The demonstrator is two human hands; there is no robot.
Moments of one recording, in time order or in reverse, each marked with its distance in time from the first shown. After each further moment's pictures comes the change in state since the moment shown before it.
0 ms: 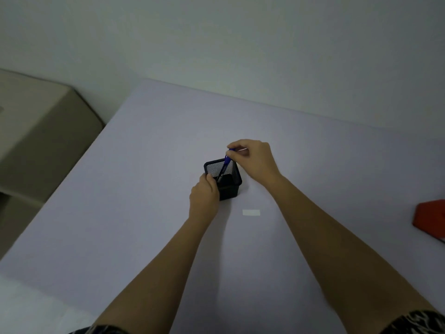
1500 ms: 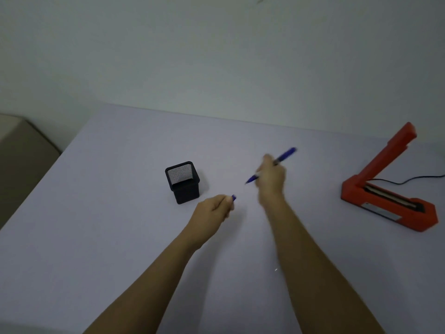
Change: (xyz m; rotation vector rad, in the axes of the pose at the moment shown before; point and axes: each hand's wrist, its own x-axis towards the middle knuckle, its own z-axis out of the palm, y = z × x) left_hand -0.118 0.049 0.000 -0.168 -0.544 0.322; right_hand -0.106 -0.008 -0.089 0.478 0.757 0.482
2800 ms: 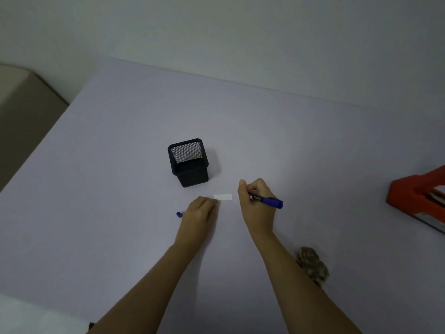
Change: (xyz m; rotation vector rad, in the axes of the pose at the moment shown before) left_hand 0.037 -0.134 0.014 0.614 0.319 0.183; right_hand 0.003 0.142 0.024 -0.290 -0.243 -0.403
